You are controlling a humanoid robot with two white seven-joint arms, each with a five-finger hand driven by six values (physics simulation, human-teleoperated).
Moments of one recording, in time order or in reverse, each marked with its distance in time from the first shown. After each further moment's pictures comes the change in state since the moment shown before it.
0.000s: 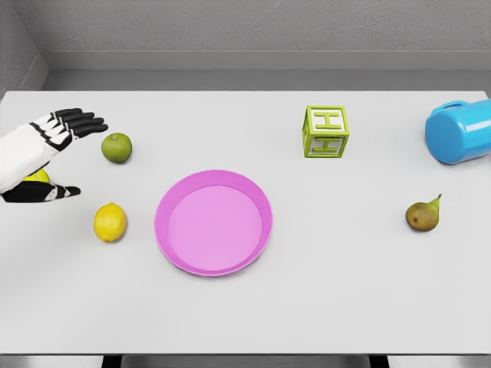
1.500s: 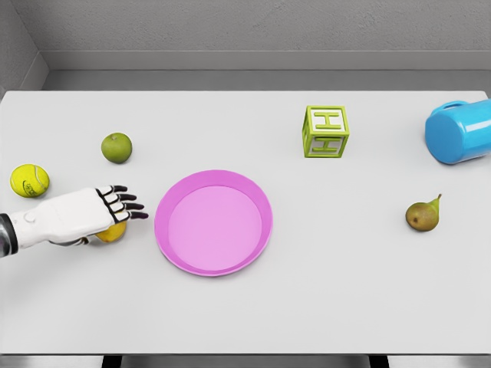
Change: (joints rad) left arm -0.153 0.051 -0.348 0.062 -0.501 0.000 -0.121; right arm 0.006 0.000 0.002 0.000 0.000 -0.001 0.000
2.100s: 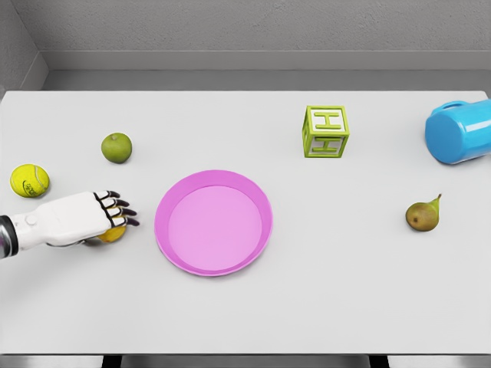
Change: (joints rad) left arm -0.002 0.003 -0.006 0.003 -0.074 0.001 -0.020; right arm 0.000 0.000 0.000 0.000 0.000 0.000 0.000
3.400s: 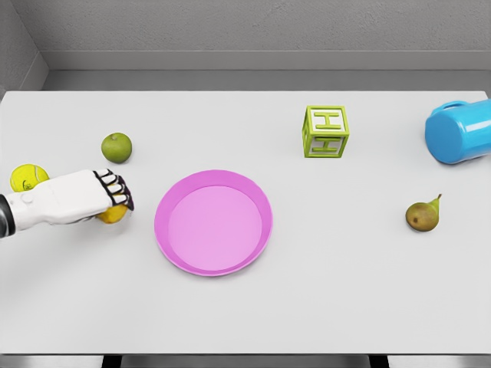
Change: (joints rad) left arm -0.084 -0.018 0.011 0.006 0.101 -0.002 -0.037; right arm 0.000 0.000 0.000 0.000 0.000 0.000 0.000
